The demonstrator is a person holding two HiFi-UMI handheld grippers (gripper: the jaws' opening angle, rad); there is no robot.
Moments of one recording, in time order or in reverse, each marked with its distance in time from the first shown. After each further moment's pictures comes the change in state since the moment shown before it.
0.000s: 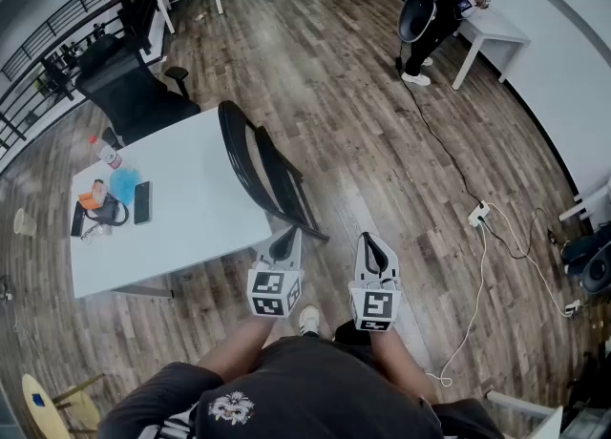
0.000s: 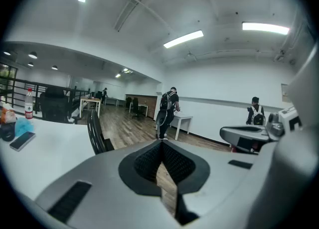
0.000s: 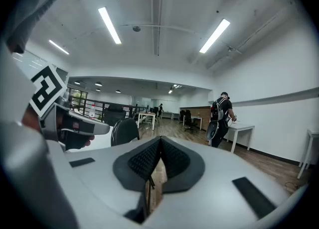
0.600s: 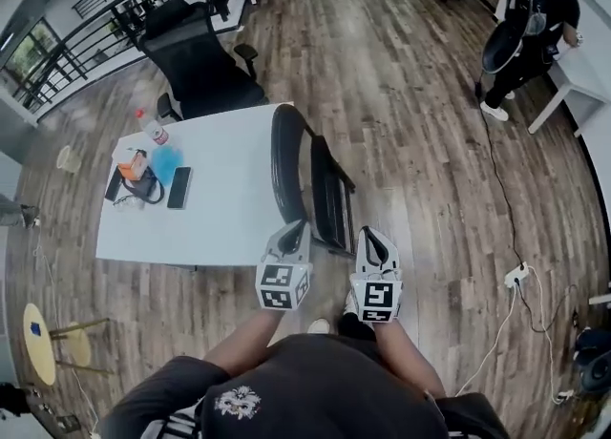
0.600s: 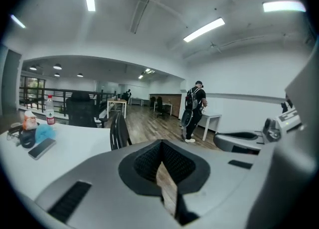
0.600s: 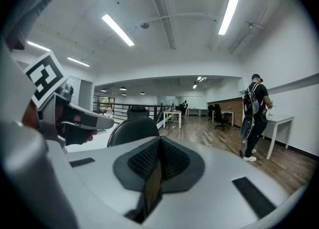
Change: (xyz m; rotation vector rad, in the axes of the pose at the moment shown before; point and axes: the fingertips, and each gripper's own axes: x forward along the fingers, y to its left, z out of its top) left arm 0.105 0.105 0.036 -0.035 0.017 0.270; right arm 0.195 0.017 -0.013 0.019 0.022 0.303
